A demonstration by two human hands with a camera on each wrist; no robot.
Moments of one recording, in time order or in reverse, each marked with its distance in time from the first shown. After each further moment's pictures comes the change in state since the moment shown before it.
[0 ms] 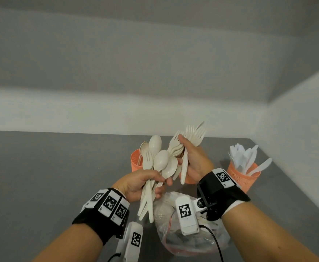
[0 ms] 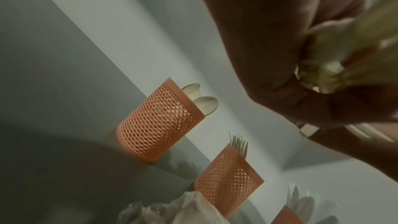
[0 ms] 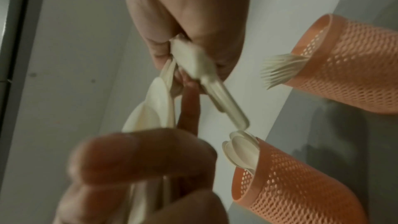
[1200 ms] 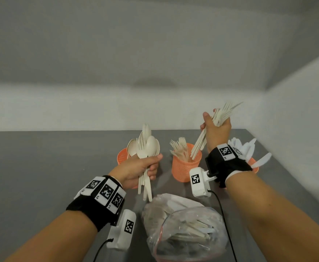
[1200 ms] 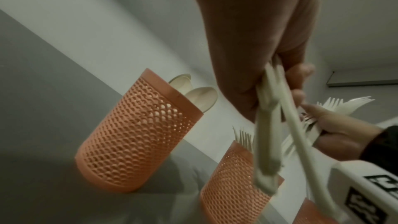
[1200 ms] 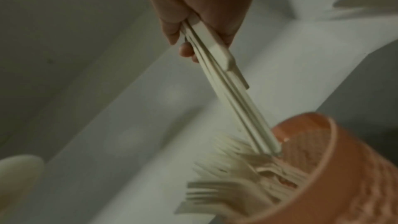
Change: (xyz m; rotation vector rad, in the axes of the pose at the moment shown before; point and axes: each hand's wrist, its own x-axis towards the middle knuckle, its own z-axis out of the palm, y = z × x) left_hand 0.053 0.016 -0.010 0.148 0.370 0.025; right_hand 0.076 -0.046 -0.068 -0.136 0.520 -0.617
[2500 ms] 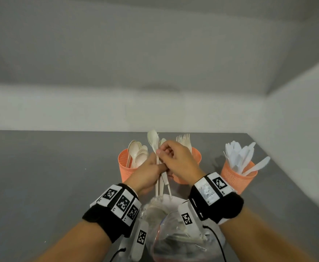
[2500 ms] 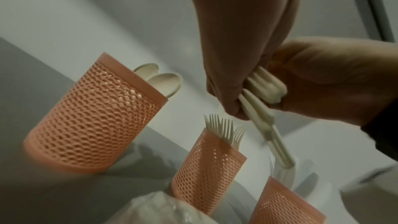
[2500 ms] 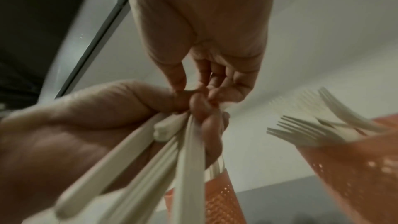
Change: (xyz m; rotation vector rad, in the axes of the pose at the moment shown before) left_hand -0.006 -0.005 0.038 -0.012 0.029 0.225; right_hand -0.100 -0.010 0.019 -0.668 -0.765 -0.102
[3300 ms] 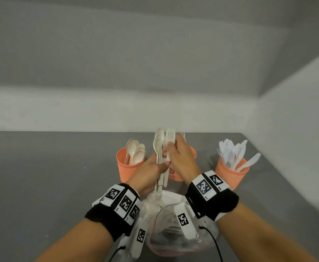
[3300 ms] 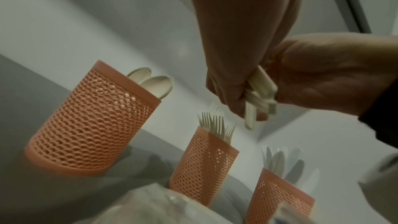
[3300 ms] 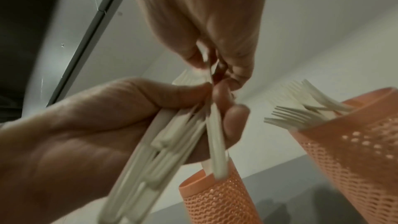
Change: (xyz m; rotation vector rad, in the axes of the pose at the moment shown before) left_hand -0.013 -0.010 0.012 0.023 0.032 -0.001; right_hand -0.015 -0.003 -0.005 0.220 0.193 0.088
